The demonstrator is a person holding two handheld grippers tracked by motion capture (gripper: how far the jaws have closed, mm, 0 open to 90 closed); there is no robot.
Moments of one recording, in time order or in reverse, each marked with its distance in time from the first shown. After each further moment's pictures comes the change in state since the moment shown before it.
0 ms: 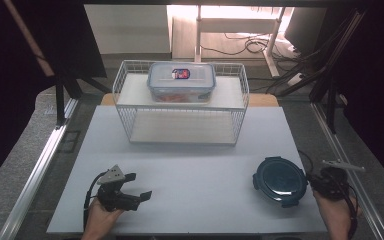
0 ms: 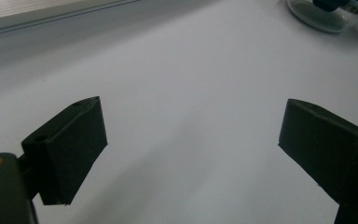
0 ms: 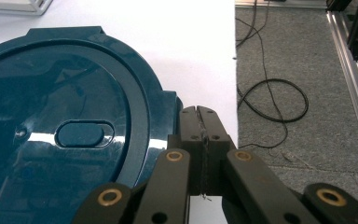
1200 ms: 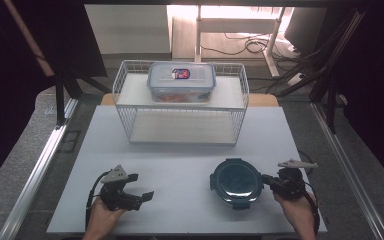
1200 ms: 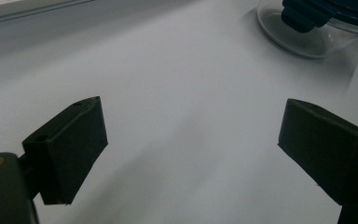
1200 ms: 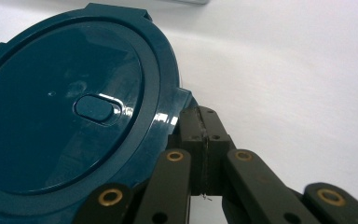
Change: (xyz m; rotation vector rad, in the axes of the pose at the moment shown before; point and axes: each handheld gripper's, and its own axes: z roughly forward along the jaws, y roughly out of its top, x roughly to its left) left arm 0.000 0.001 0.007 0.032 -0.005 0.001; right arm 0.099 0.004 0.019 0.039 0.298 -0.125
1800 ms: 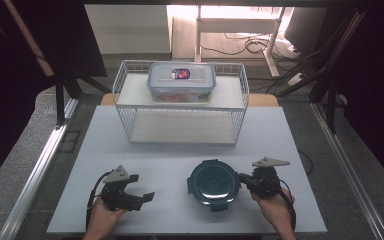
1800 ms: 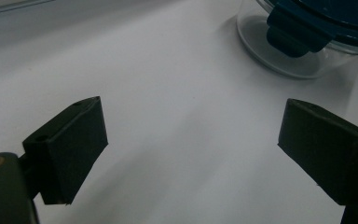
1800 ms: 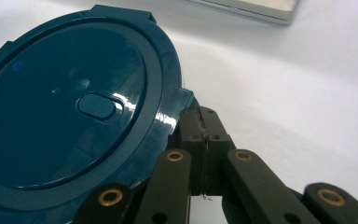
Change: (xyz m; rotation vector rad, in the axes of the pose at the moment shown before) left arm 0.000 -0.001 0.003 0.023 0.001 -0.003; right arm 0.052 0.015 0.029 -0.005 0.082 -0.091
